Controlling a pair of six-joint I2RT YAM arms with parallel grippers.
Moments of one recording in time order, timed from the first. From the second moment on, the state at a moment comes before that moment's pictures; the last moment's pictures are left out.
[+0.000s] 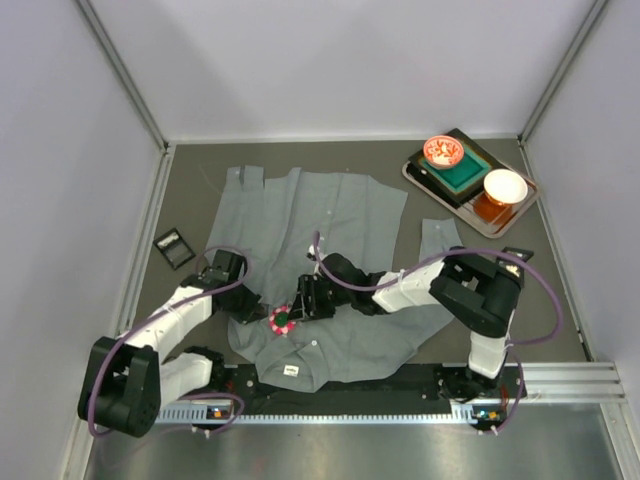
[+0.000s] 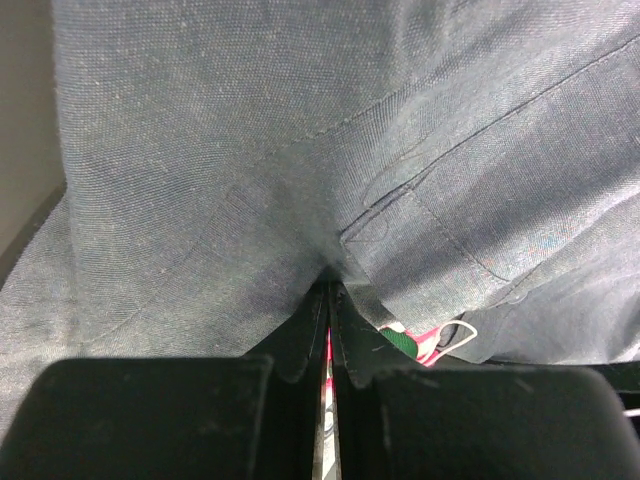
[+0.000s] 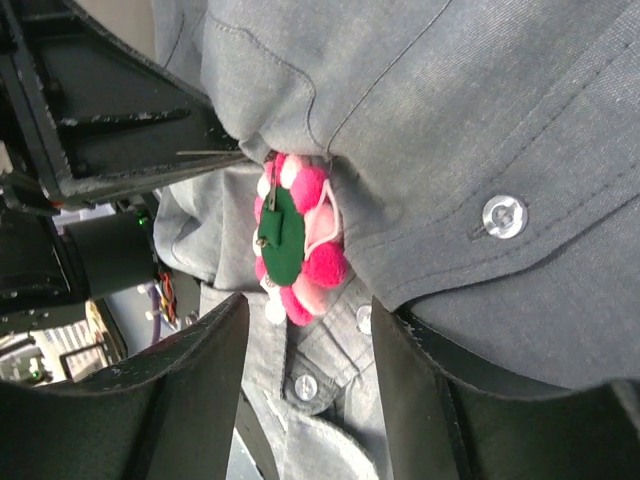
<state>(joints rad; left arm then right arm) -0.27 1.10 0.46 -0.60 0.12 -1.15 1.05 1.83 0.86 0.31 -0.32 0.93</state>
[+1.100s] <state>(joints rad) -0.26 0.78 0.45 -0.73 0.05 -1.13 1.10 1.89 1.38 -0.39 -0.07 0.86</state>
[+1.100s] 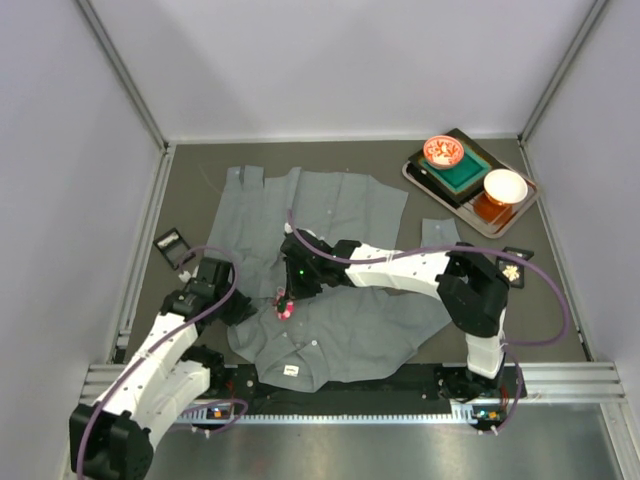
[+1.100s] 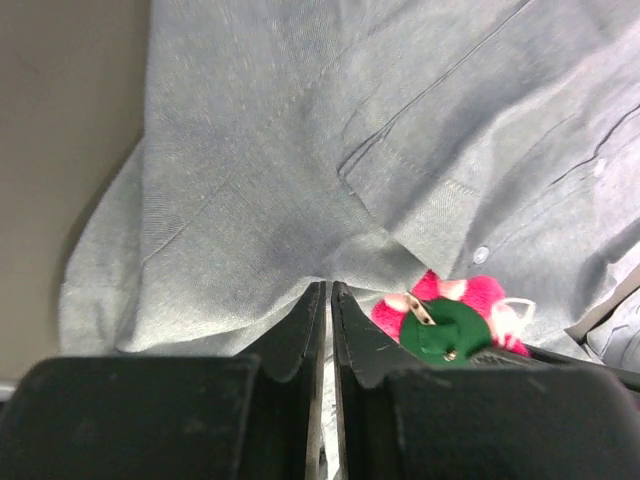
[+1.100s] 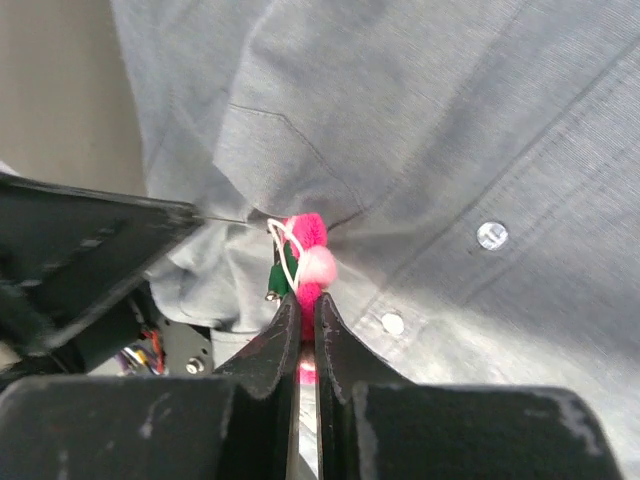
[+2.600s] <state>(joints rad) -0.14 1.08 0.49 -0.60 -0.18 -1.17 1.21 2.16 1.94 -1.09 0.37 0.59</state>
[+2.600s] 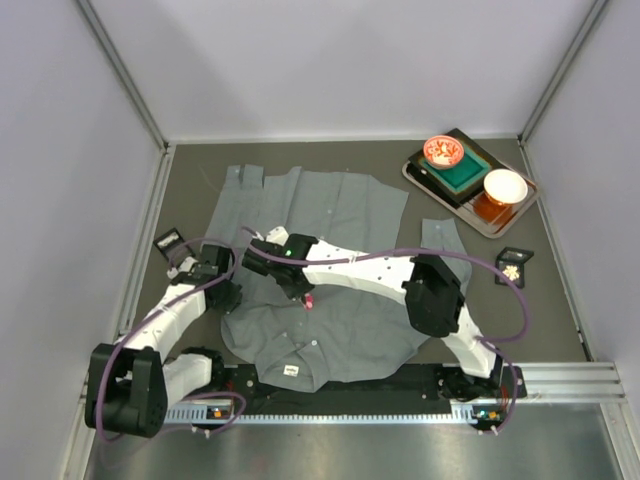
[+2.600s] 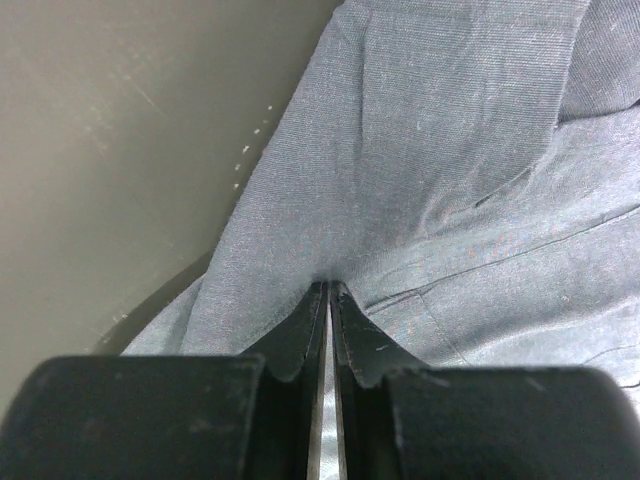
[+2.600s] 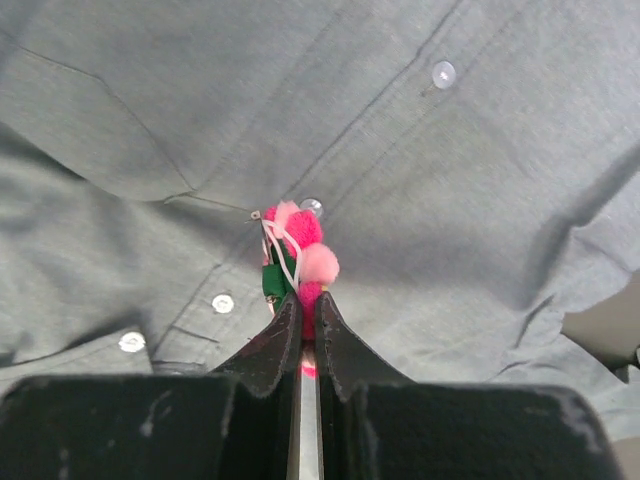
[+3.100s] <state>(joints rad) -0.13 0.94 0.67 -0.63 0.06 -0.82 0.95 1.55 1.25 -0.62 -0.11 0.36</state>
